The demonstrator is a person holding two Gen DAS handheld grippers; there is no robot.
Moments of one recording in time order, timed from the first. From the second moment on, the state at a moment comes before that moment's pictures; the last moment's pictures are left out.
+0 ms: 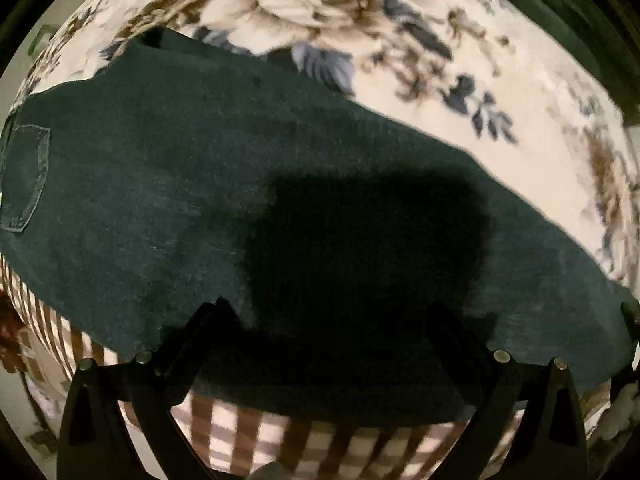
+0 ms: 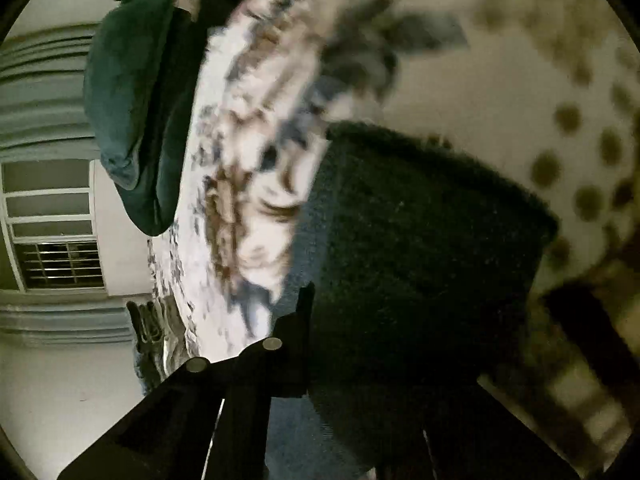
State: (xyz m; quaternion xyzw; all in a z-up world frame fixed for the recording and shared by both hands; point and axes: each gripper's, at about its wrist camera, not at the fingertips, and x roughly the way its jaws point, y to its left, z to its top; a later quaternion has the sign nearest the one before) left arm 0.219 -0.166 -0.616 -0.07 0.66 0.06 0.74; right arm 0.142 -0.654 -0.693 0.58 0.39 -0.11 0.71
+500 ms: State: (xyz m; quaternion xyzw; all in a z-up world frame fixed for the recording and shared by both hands) left arm 0.164 -0.028 -0.515 -0.18 0.60 0.11 0.77; right arm 0.229 -0.365 -0.451 0.30 0.44 0.02 0.85
